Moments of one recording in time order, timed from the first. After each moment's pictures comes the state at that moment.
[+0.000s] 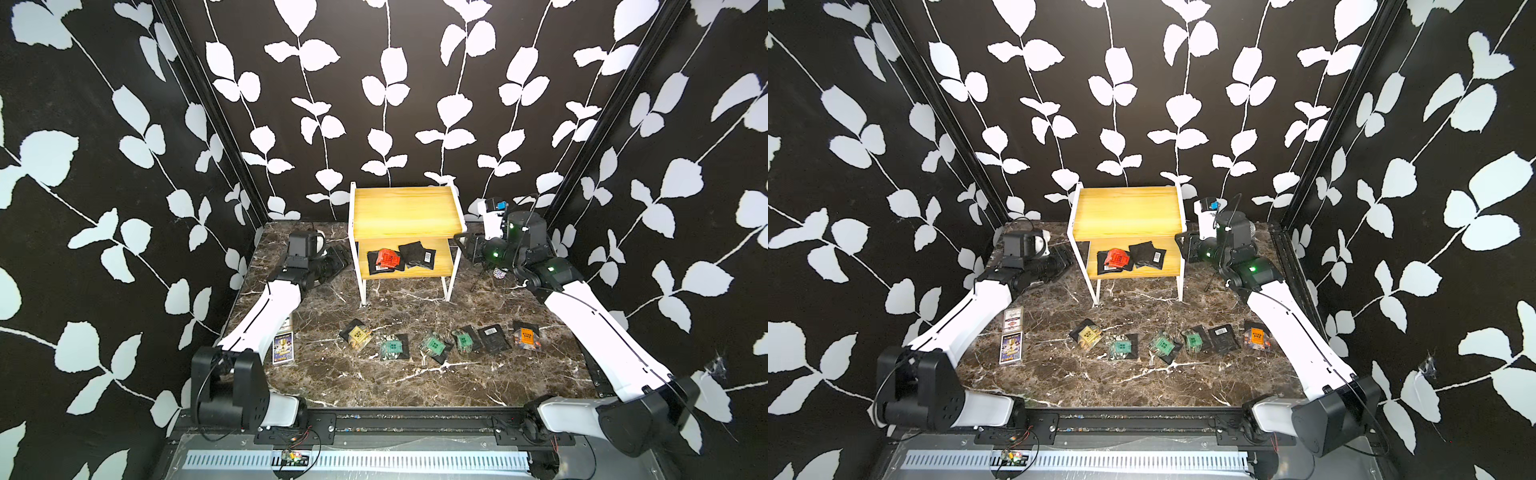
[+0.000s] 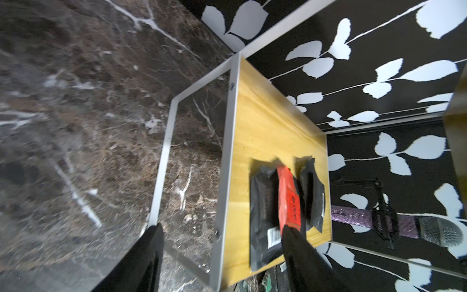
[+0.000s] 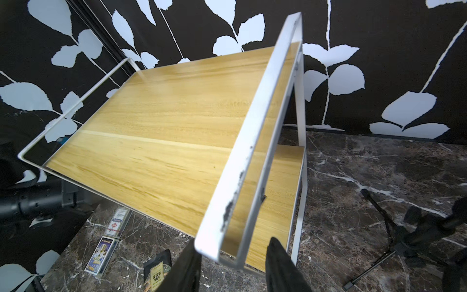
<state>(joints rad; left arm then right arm) -0.16 1.43 1.10 -0.30 0.44 -0.74 0.39 1.31 1.34 -0.43 -0.22 0.25</state>
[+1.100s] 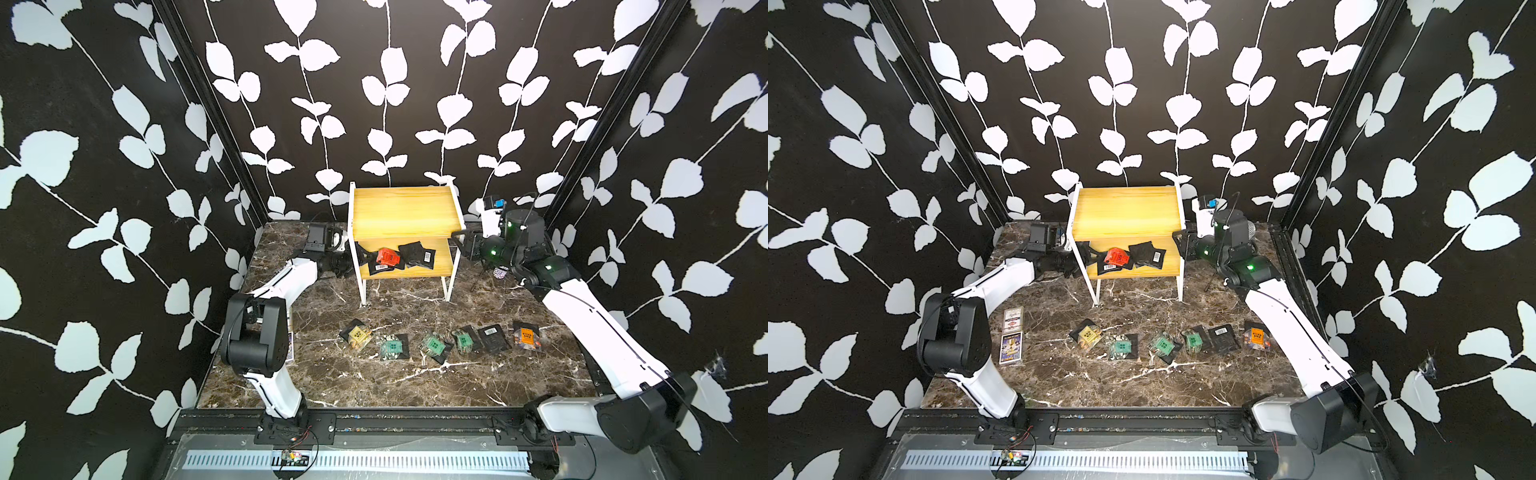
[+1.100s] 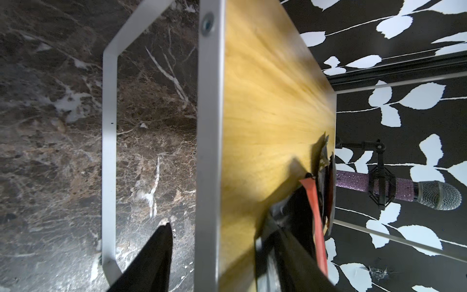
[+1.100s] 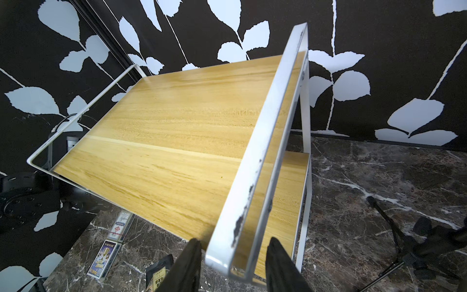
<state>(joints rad) -0.19 1.73 1.26 -0.33 0.66 -0.65 0.40 1.32 1.35 -0.41 -0.22 0.26</state>
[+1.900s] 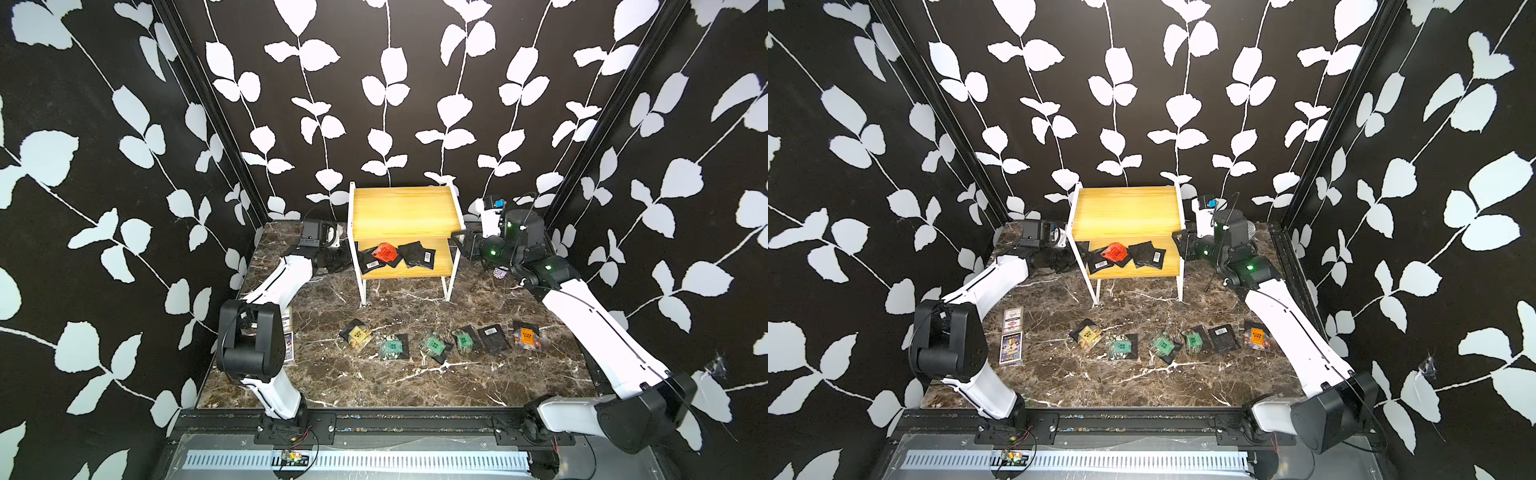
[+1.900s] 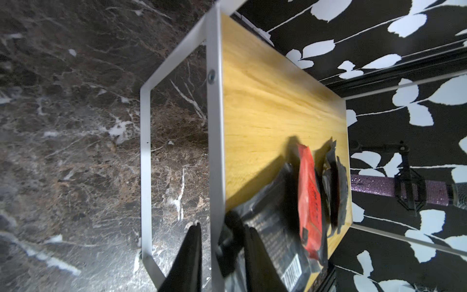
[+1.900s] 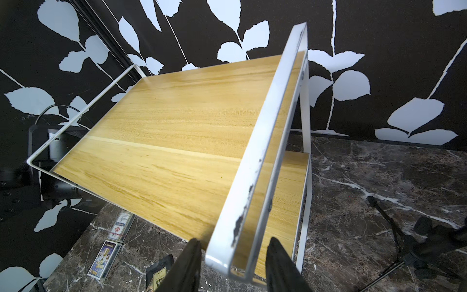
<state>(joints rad) -0.16 1.68 1.29 -0.41 0.56 -0.53 0.40 1.32 1.35 -0.41 -0.21 0.26</state>
